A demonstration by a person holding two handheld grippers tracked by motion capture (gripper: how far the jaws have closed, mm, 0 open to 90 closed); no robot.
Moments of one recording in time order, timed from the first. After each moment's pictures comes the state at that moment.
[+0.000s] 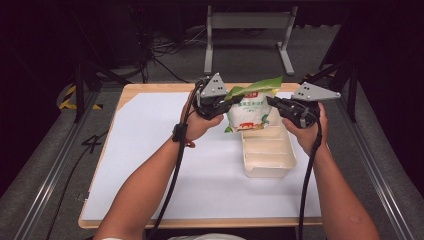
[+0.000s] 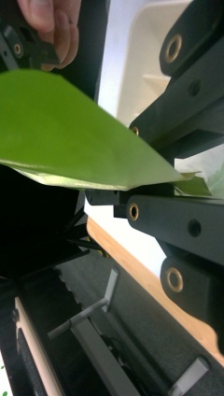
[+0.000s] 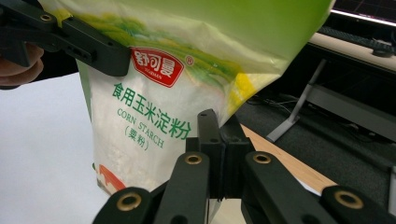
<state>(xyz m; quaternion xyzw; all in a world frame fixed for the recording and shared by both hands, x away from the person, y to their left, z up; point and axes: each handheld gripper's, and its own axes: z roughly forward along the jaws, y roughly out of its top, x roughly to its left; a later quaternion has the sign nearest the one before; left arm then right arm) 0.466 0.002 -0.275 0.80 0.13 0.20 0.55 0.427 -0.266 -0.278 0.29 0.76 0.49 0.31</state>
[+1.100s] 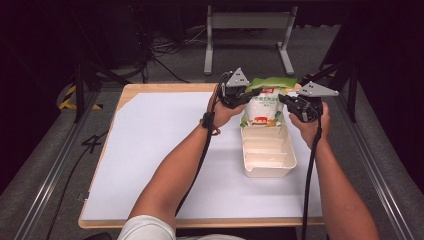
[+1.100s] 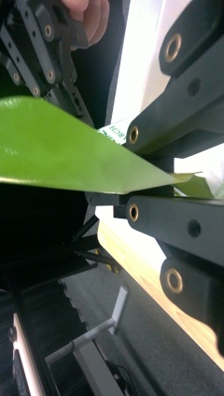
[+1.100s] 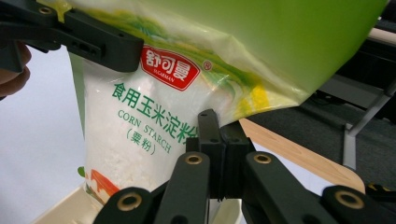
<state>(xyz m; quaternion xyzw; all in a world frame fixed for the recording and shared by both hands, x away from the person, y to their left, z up) 0.537 -0.059 -0.315 0.80 0.13 0.17 0.57 0.471 -0.301 -0.315 0.36 0.74 0.45 0.35</state>
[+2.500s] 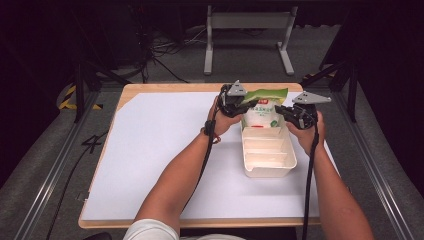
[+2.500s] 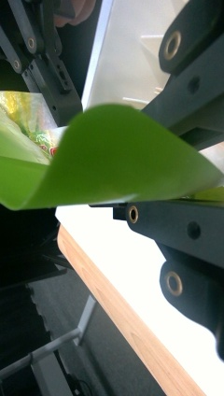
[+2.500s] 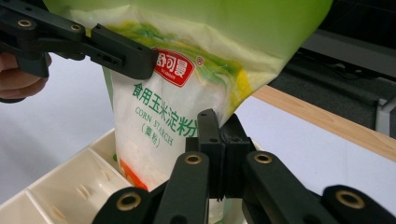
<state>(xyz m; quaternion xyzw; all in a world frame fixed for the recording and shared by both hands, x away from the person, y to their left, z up) 0.544 -0.063 -0.367 0.81 0.17 0.13 0.54 0.477 -0.308 -0.354 0.38 0.76 0.44 0.29</state>
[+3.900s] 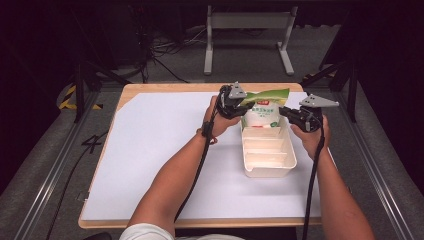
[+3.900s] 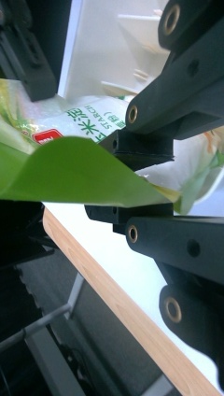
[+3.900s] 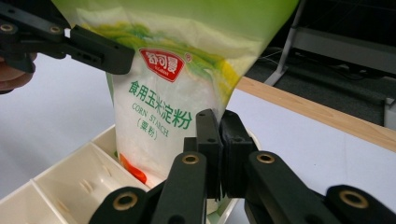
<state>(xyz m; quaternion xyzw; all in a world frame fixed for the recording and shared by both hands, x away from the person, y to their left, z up) 0.533 -0.054 -0.361 0.83 0.18 0.18 0.50 0.470 -0.324 -0.359 0.38 0.75 0.47 0.28</state>
